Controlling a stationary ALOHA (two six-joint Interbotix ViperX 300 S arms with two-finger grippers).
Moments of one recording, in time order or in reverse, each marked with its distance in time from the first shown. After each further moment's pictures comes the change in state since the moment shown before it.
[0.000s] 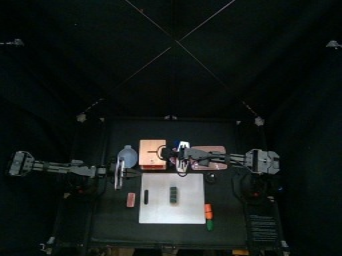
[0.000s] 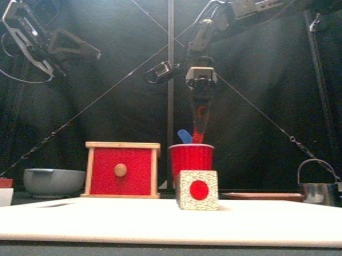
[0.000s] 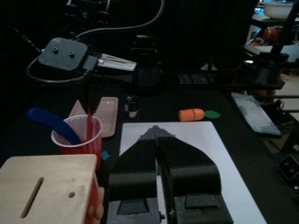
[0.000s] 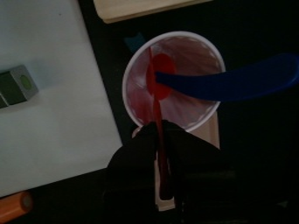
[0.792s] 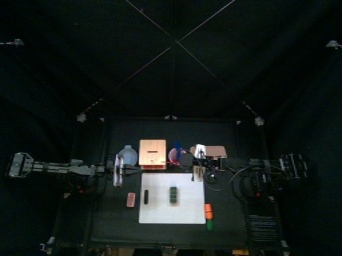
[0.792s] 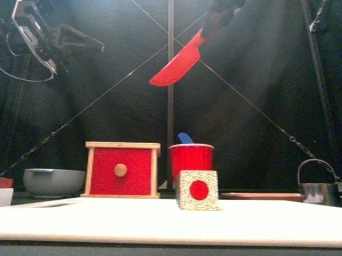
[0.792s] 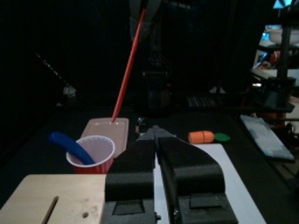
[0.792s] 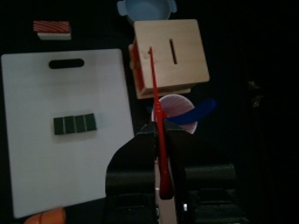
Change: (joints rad) left arm 0.041 -0.002 0.005 -0.002 -0.137 -0.008; right arm 0.258 -0.561 0.344 -0.261 -0.434 0.345
